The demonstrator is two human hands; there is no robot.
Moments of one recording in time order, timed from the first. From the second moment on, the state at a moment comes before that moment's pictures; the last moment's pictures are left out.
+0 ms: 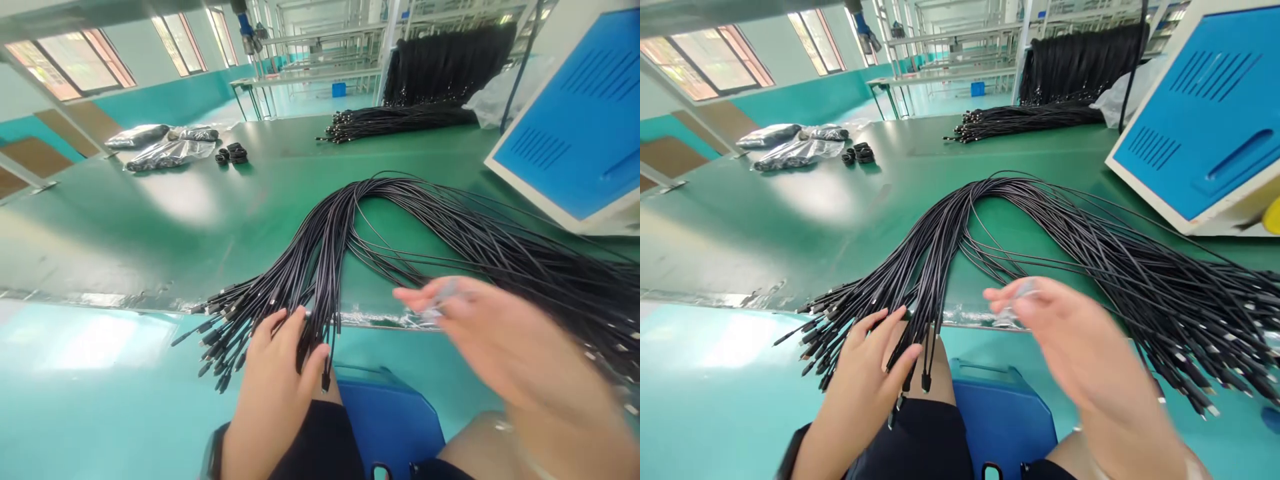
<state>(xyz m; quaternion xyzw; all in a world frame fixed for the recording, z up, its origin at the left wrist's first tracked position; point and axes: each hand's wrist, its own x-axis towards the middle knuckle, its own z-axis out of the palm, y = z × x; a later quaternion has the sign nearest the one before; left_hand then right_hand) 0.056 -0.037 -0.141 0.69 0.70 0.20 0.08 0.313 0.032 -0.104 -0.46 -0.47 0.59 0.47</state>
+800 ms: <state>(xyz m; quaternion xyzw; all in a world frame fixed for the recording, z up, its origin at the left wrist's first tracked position) 0.089 0.005 -0.110 0.57 0.75 0.17 0.30 0.254 0.057 -0.112 -0.29 -0.32 0.80 0.42</state>
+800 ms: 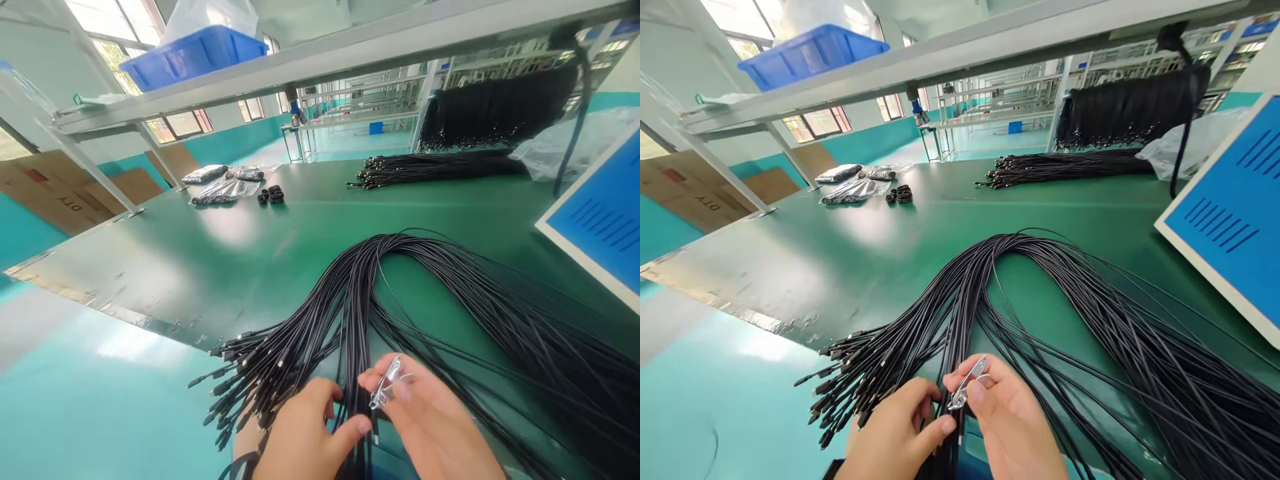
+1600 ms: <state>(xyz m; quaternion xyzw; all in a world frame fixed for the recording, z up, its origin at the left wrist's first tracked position) 0.091 -0.010 -0.123 0.42 0.71 0.30 0.48 0.253 0.044 -0.140 -0.33 -0.29 0.75 0.49</state>
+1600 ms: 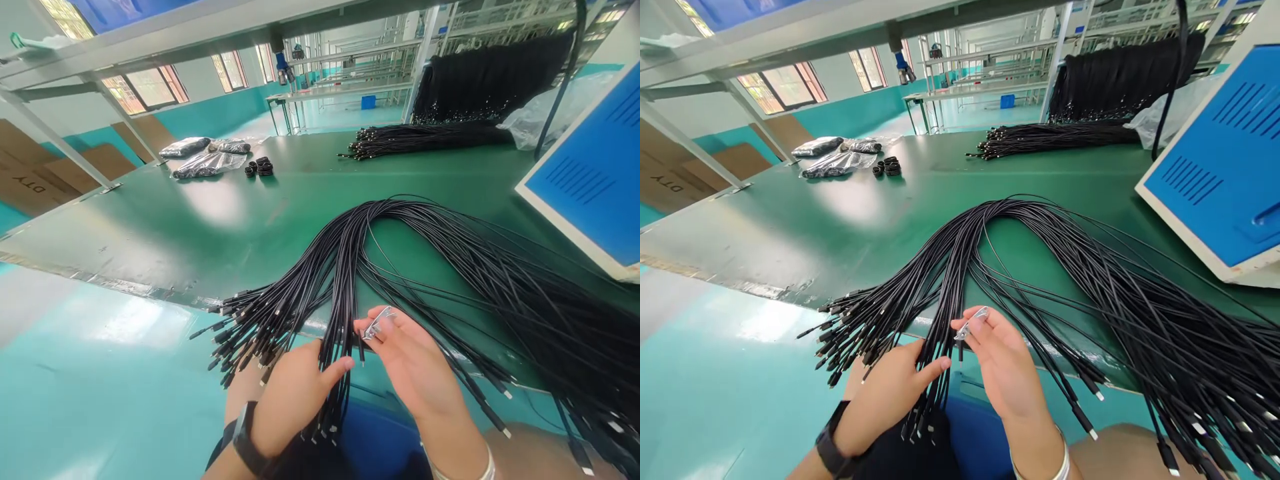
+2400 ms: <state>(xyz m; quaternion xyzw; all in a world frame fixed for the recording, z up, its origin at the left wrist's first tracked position) 0.131 -0.007 -0.132 0.23 0.57 0.46 0.64 0.278 0.038 -0.139 -0.38 -0.30 0.74 0.47</state>
